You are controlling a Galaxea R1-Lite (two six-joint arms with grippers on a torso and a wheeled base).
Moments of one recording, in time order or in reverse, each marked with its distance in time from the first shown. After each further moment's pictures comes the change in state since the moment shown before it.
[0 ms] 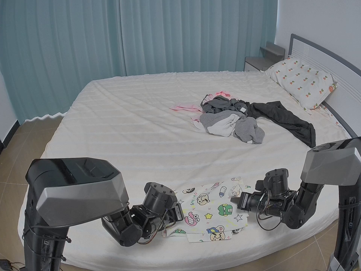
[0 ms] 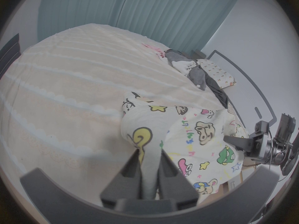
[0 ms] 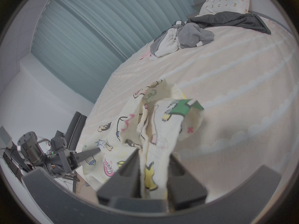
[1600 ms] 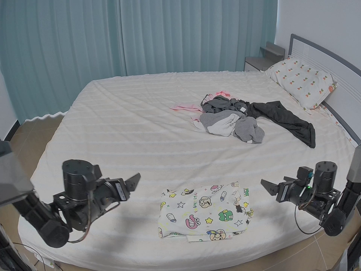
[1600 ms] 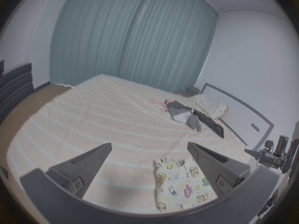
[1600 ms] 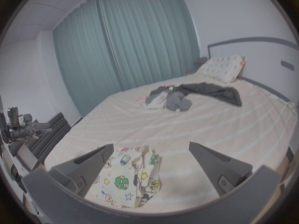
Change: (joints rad) left arm 0.211 -0.612 0.482 -0.249 0.075 0.299; right arm -0.130 -0.441 0.423 -0.288 -0.207 -0.345
